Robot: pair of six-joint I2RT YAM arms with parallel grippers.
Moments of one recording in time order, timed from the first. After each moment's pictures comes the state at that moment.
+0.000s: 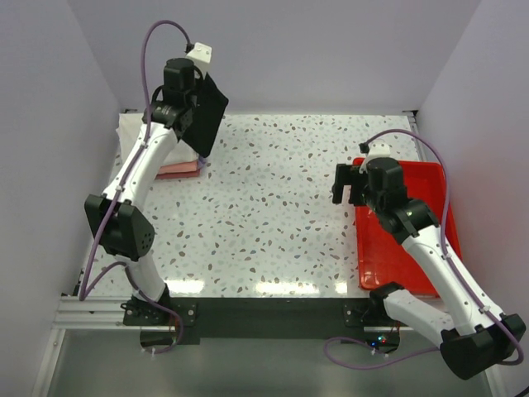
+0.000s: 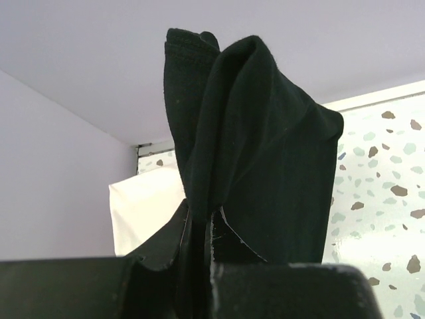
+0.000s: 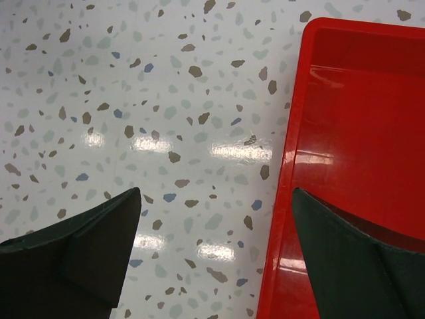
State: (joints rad) left arm -0.26 1.79 1.86 -0.39 -0.39 0.29; right arm 0.39 0.96 0.99 -0.61 0.20 0.25
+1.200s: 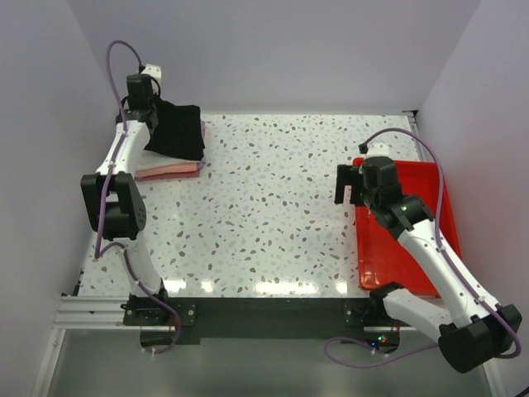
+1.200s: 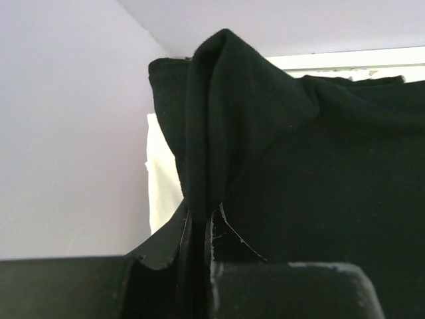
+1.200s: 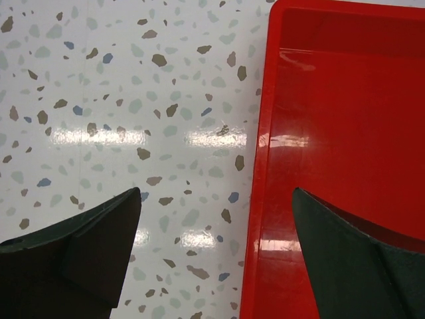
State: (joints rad) left arm 0.04 1.97 1.78 -0.30 -0.33 0.26; right arm 0.39 1.00 0.99 -0.64 0.29 0.25
